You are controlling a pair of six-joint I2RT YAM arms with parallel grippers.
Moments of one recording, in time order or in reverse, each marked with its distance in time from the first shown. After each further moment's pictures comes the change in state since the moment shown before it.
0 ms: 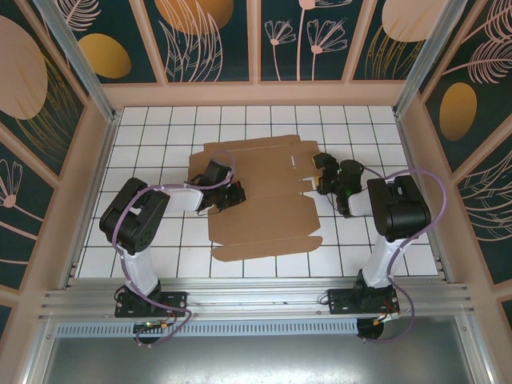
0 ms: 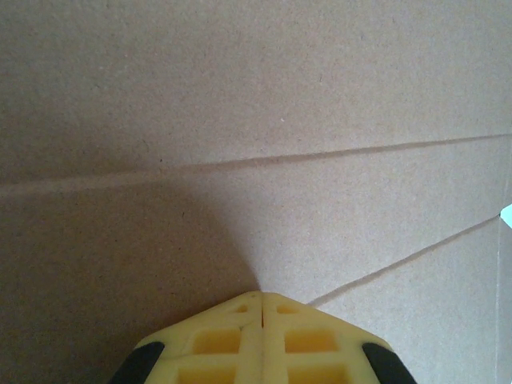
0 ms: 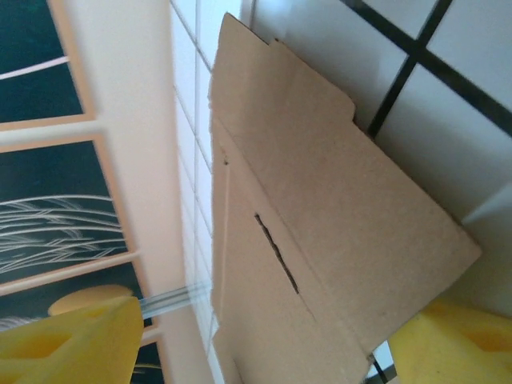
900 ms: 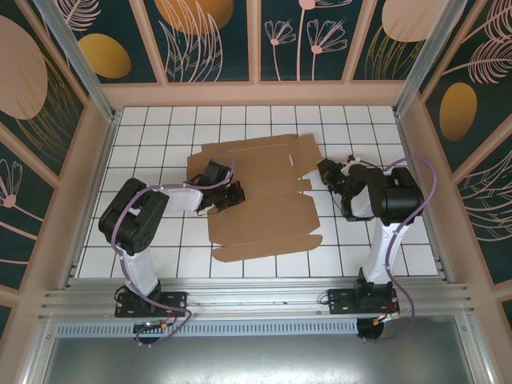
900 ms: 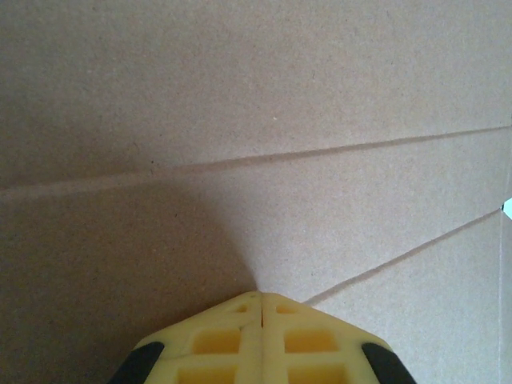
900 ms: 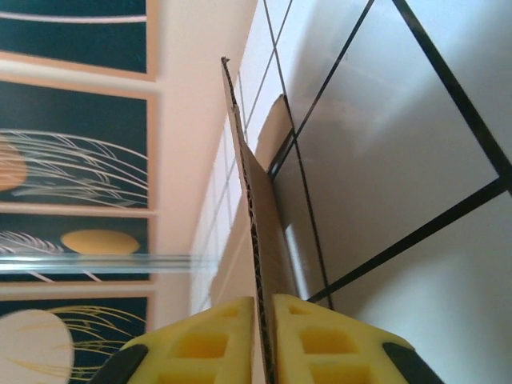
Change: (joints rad) left arm 0.000 -0.014 0.000 -0.020 -0.002 0.004; right arm -0.077 0.157 0.018 0.277 -0.163 -0.217
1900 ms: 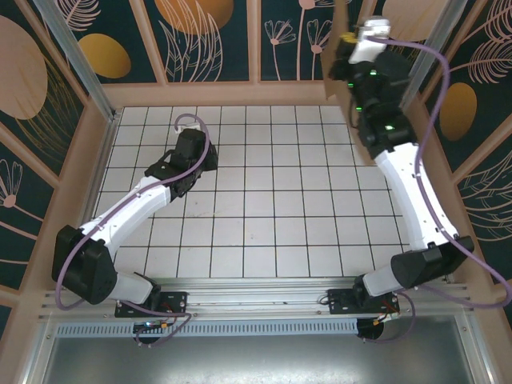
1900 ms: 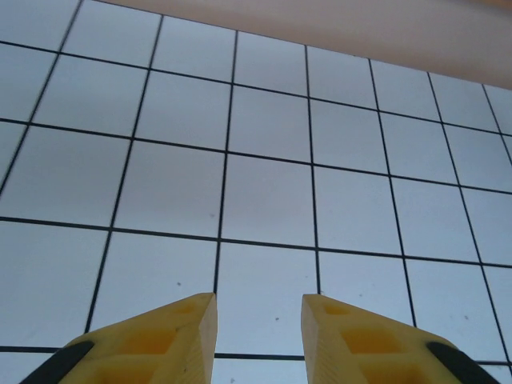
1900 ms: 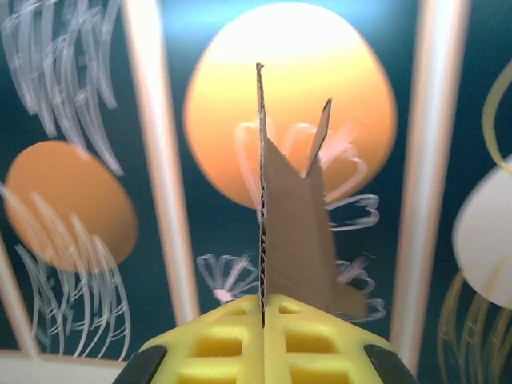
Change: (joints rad) left arm 0.028 -0.429 0.209 -0.381 -0.578 0.262; right arm 0.323 -0.539 1.144 -1.284 0.664 -1.257
